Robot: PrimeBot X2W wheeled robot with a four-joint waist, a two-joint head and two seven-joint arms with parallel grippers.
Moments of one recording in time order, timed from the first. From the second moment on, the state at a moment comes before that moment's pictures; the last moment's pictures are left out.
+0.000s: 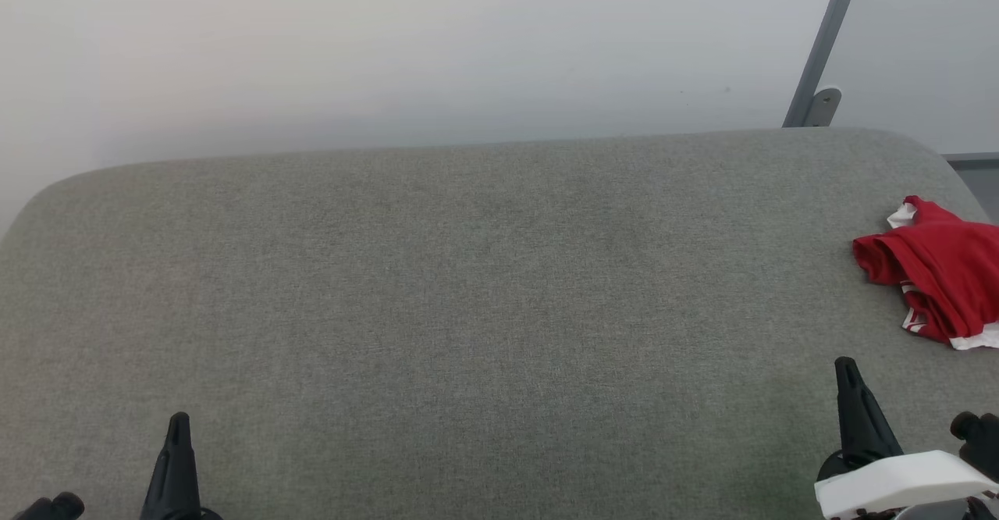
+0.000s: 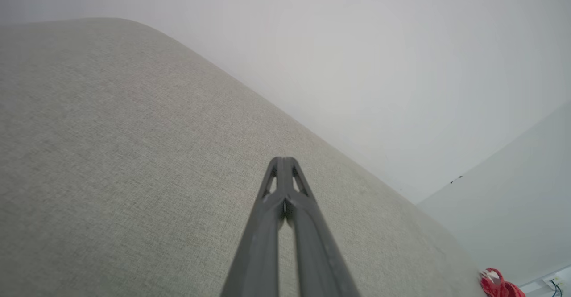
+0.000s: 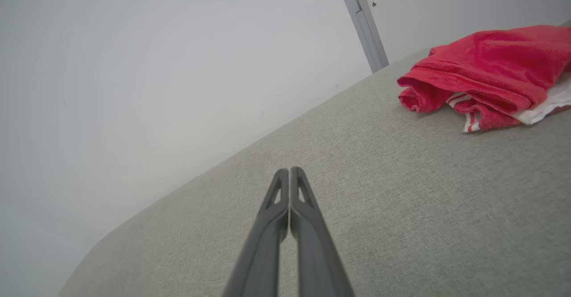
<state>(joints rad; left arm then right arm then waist) 0.15 0.12 0.13 0.13 -0.75 -0.13 -0.14 0.03 -0.10 -0.08 0.23 0.65 0.13 -0.14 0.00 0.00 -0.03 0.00</state>
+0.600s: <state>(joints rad) 0.08 0.10 0.13 0.16 -0.96 -0.13 -0.08 0.00 -0.08 -0.09 0.23 0.89 0.13 -0.08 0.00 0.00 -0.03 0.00</state>
